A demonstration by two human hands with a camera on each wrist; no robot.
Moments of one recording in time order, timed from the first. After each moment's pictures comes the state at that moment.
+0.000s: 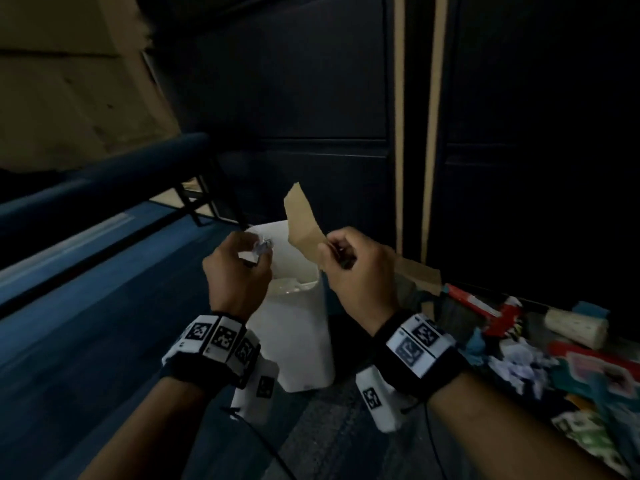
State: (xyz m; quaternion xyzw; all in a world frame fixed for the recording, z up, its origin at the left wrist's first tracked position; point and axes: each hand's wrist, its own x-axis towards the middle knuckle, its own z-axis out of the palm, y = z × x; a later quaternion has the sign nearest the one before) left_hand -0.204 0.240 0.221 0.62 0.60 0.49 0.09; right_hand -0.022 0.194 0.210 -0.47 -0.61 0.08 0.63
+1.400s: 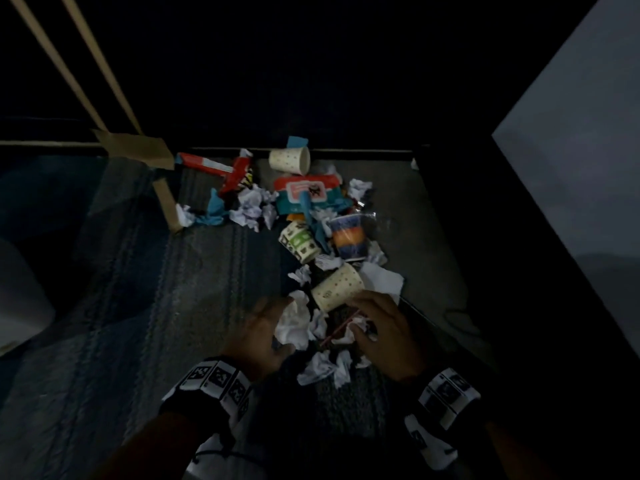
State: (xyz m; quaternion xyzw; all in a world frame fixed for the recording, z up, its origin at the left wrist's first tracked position) left_hand 0.048 0.014 -0.044 0.91 0.24 -0.05 0.34; right_hand 0.226 -0.181 -0.051 -0.84 -0.47 0.11 0.25
